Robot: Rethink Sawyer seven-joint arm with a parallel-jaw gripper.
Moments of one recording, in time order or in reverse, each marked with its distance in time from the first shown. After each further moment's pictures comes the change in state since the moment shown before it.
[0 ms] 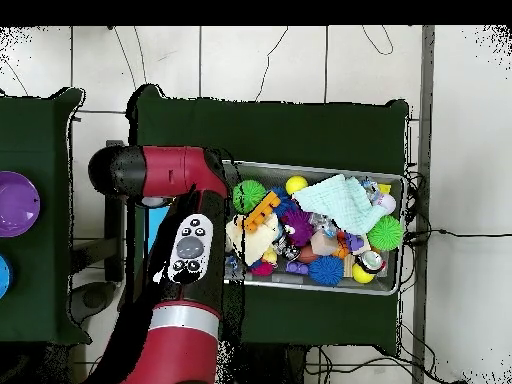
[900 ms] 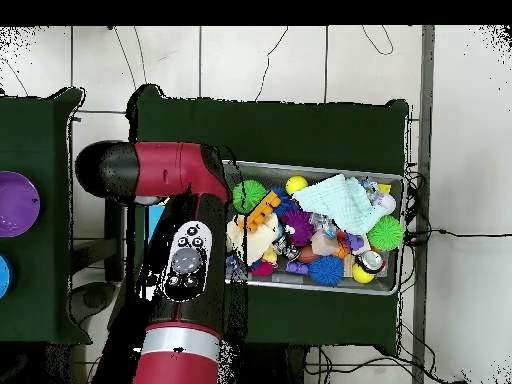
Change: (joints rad) arm 0.000 -0.084 0.000 0.025 0.000 0.000 0.000
